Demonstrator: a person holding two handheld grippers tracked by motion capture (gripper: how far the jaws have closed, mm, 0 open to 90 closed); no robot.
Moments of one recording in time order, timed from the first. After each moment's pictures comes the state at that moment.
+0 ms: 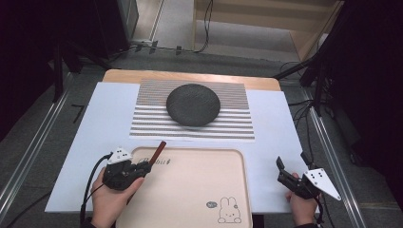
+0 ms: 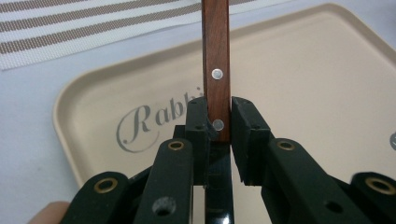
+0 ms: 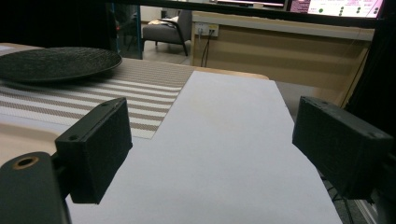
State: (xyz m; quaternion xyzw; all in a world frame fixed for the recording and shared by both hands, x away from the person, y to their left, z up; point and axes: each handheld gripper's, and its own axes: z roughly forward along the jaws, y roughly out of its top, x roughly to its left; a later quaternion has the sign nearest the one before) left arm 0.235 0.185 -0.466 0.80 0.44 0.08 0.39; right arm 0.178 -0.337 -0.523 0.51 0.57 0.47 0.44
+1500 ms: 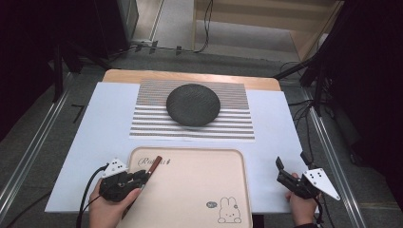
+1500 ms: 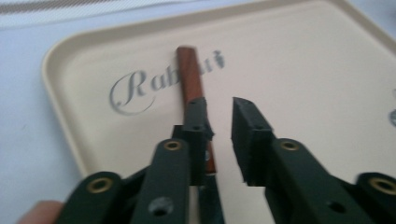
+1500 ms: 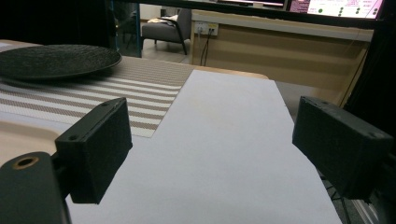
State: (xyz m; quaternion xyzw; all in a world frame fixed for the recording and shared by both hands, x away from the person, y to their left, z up) left arm 0.219 0.195 -0.482 0.80 0.42 0.08 0.42; right arm 0.178 -0.336 -0.523 0.51 0.58 0.46 0.44
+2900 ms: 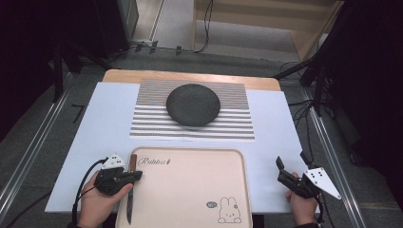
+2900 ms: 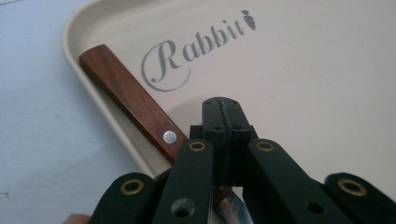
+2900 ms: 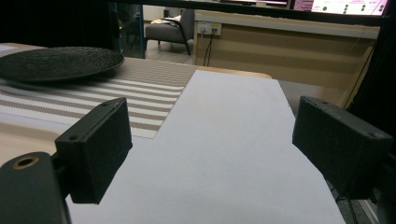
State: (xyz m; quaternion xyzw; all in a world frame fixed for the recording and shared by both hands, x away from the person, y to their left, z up) left arm 0.243 0.220 -0.496 0.84 0.40 0.06 0.36; right arm 0.180 -0.338 -0.523 0.51 0.58 0.47 0.43
